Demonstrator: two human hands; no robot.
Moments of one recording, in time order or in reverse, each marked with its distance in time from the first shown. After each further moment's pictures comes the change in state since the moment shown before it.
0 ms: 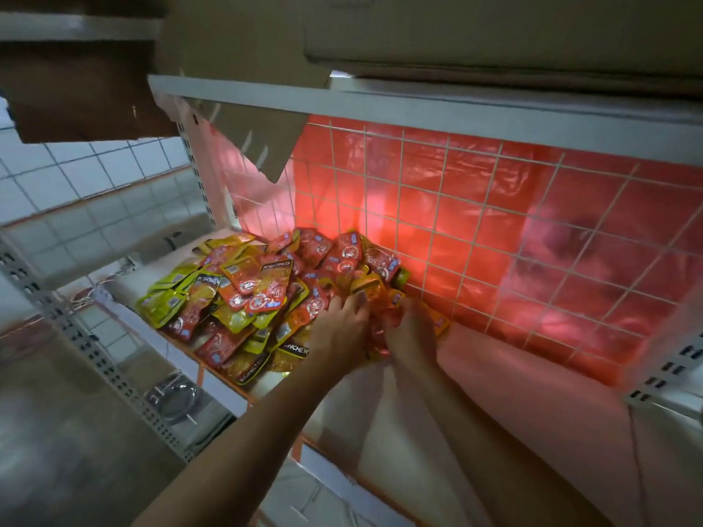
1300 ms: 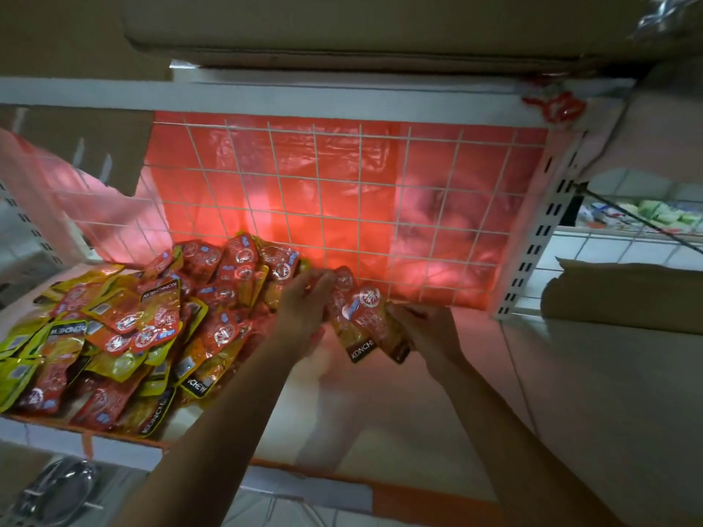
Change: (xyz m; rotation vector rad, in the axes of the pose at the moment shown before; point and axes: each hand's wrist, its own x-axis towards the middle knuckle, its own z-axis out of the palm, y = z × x) left_hand 0.014 0.063 -0.042 -1.670 -0.019 -0.176; right_hand -0.054 0.070 -0.110 0.542 0.256 0.260
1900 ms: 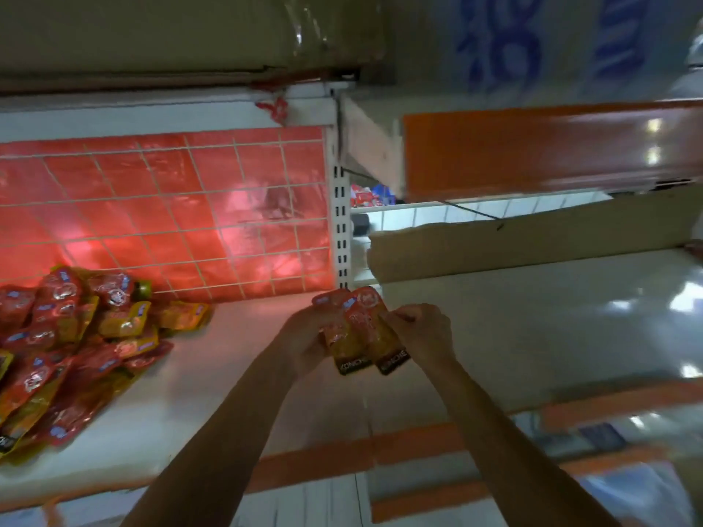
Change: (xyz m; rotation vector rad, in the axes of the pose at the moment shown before) left_hand -0.091 -0.013 0.210 -0.295 -0.461 -0.510; right_hand -0.068 0.012 -0.223 -0.496 0.255 0.069
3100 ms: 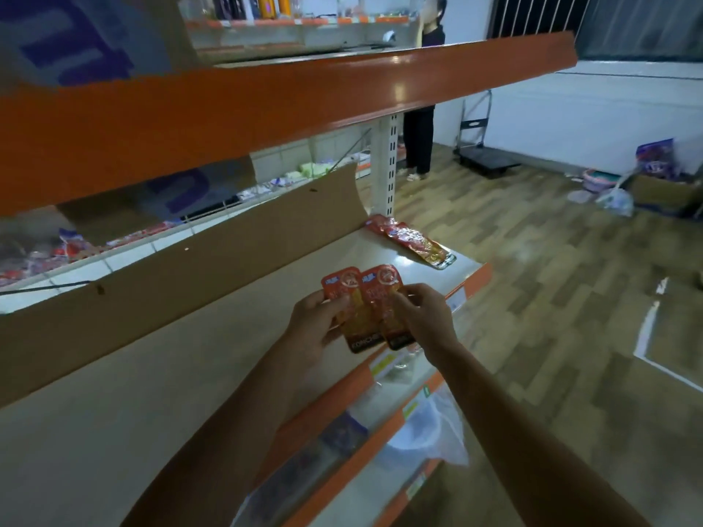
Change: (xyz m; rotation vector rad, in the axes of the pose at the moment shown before) left_hand 0.113 -0.218 0.517 0.378 -0.316 -0.025; right_hand 0.049 0.347 -0.408 0.309 0.508 0.314
